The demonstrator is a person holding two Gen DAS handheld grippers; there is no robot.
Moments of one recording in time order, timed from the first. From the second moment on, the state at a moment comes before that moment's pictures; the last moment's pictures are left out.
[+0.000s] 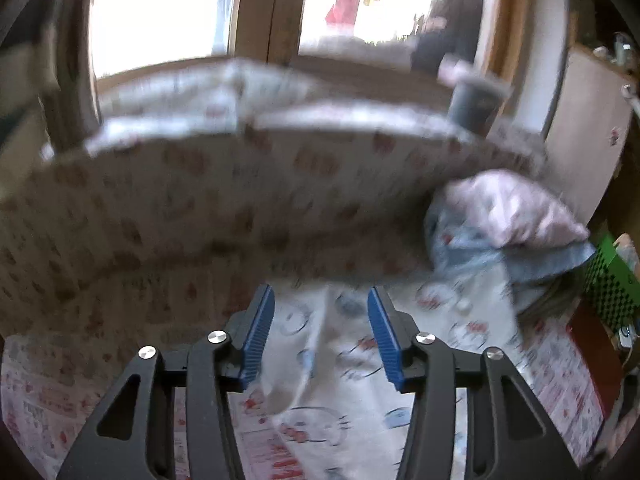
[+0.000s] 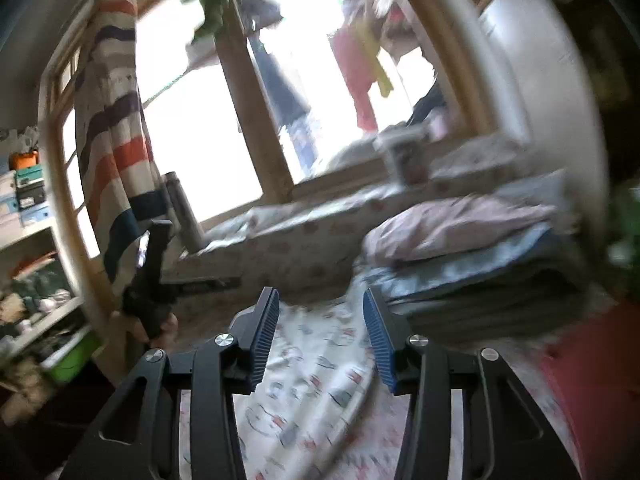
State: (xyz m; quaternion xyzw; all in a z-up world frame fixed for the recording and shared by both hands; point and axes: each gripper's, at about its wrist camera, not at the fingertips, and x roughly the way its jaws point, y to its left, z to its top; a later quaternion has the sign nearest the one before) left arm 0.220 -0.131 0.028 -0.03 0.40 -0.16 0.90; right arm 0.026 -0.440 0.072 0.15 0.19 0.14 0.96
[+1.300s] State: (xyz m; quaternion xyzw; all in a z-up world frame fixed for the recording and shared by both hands) left arm 0.279 -0.107 -0.046 -0.13 0.46 -0.24 0.84; right arm 0.248 -0.423 -0.011 0.07 0.41 0.13 0.90
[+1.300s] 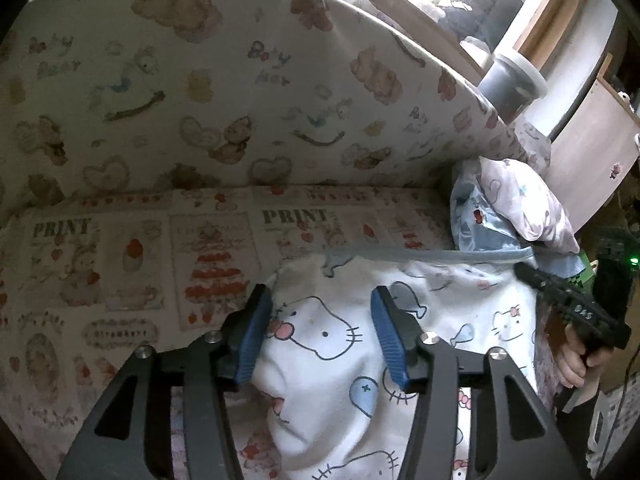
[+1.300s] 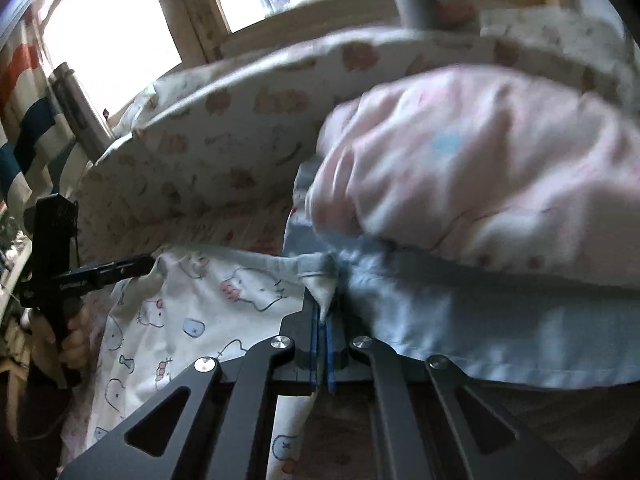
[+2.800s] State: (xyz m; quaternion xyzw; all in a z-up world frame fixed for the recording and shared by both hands) left arm 0.252 -0.038 -0.014 -0.13 0.43 -0.15 0.88; right arm 0.291 -0.336 0.004 -0.01 0.37 0.11 0.92
